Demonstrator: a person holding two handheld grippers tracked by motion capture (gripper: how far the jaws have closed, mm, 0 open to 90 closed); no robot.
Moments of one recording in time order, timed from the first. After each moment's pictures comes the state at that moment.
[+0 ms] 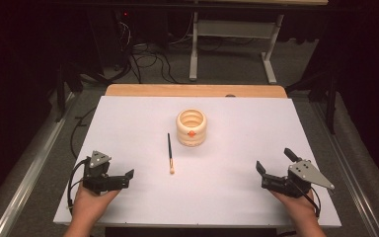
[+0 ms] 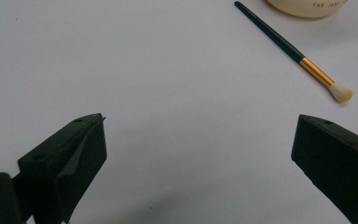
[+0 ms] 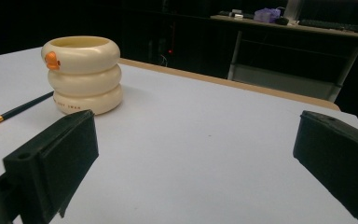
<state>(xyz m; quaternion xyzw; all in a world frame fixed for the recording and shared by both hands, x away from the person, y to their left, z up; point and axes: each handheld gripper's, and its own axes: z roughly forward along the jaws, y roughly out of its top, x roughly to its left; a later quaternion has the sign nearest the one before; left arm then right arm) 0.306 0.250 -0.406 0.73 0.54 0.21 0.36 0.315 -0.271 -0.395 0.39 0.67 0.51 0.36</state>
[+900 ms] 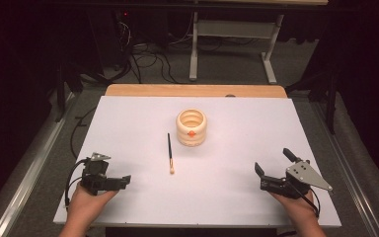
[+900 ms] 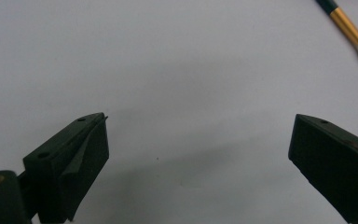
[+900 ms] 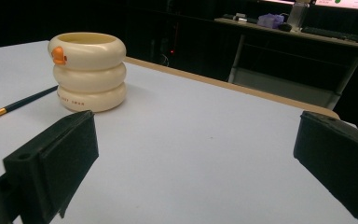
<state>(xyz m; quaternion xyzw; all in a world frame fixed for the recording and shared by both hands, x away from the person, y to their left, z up) 0.311 0.256 -0.409 0.74 0.59 0.13 0.29 0.312 -0.267 -0.394 0.37 0.68 0.50 0.37</state>
